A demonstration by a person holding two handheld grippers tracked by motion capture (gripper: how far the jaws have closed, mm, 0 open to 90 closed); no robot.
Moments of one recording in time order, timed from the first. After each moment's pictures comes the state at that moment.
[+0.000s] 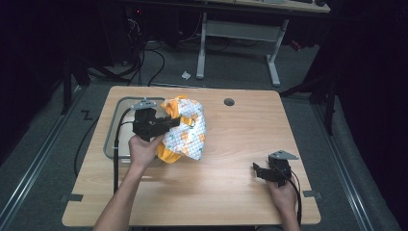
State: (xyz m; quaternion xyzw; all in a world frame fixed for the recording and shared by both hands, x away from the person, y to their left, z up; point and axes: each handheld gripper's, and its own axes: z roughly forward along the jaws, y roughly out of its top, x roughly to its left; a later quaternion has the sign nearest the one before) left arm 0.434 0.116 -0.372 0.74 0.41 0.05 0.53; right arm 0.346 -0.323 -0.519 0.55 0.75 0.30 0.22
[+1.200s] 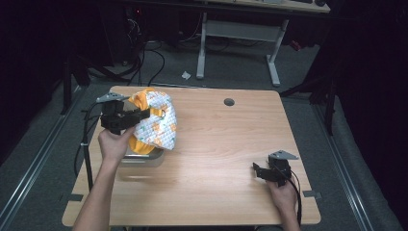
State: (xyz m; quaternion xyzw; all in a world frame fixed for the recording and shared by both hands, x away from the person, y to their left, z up) left arm 0.444 0.187 -0.362 0.72 0.47 0.10 0.50; right arm 0.346 -0.323 -0.519 0.55 0.75 0.30 0.22
